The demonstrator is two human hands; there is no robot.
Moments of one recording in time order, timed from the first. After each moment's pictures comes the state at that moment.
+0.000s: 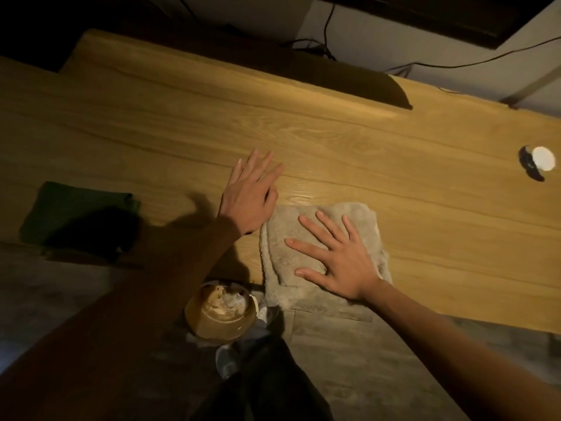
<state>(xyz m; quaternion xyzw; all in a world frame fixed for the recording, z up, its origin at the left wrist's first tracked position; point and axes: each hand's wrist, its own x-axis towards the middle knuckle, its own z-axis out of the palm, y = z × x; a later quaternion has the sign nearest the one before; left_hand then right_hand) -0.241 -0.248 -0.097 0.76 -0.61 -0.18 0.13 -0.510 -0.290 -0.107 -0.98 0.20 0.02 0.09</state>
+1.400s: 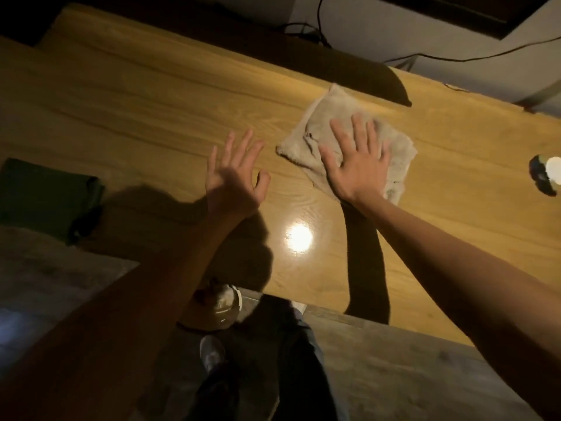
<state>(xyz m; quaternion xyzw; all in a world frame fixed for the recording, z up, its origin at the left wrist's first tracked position) -0.275 -0.282 -0.117 0.86 -0.49 -0.07 0.12 -0.460 -0.454 -0.093 -0.88 0.46 0.01 0.14</state>
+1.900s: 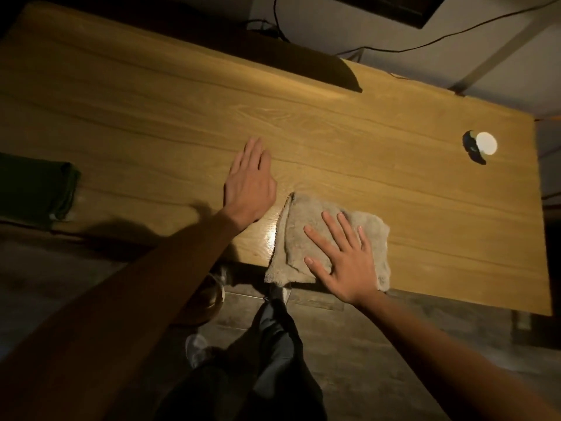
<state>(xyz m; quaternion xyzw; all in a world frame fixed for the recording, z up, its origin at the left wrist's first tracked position) -0.363 -0.285 -0.086 0.81 -0.57 -0.12 0.11 -0.644 -0.289 -0.104 -0.93 0.36 0.02 0.11</state>
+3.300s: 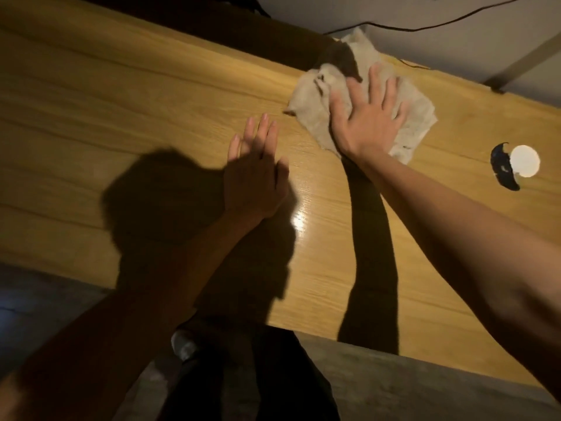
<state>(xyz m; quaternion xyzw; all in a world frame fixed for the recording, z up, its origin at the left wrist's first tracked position) -0.411 -0.392 -0.126 0.84 -0.52 -0.04 0.15 -0.519 -0.586 -0.097 -0.83 0.54 -0.01 0.14</state>
